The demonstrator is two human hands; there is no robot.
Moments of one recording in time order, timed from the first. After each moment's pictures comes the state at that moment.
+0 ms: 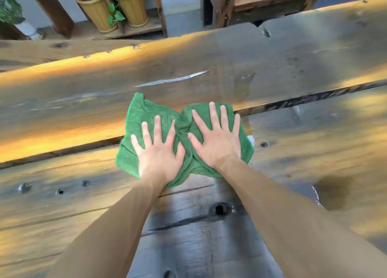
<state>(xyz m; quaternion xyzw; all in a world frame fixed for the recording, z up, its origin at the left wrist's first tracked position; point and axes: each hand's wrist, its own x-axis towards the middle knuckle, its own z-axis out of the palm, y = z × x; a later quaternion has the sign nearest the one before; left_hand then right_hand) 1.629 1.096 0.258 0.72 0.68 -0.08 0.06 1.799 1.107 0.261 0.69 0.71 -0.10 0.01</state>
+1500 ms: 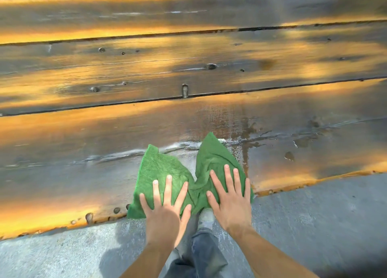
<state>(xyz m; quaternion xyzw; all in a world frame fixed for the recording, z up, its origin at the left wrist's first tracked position) 1.542 0.418 0.271 0.75 0.64 -0.08 0.16 1.745 0.423 0.257 0.73 0.68 -0.09 0.02</state>
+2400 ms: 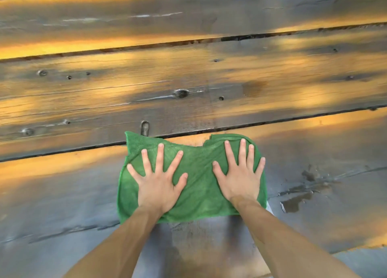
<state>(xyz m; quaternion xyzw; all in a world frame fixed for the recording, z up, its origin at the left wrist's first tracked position) 1.663 0.677 0.265 0.74 0.66 -0.11 0.12 1.885 0.669 0.267 0.80 0.59 -0.12 0.04</state>
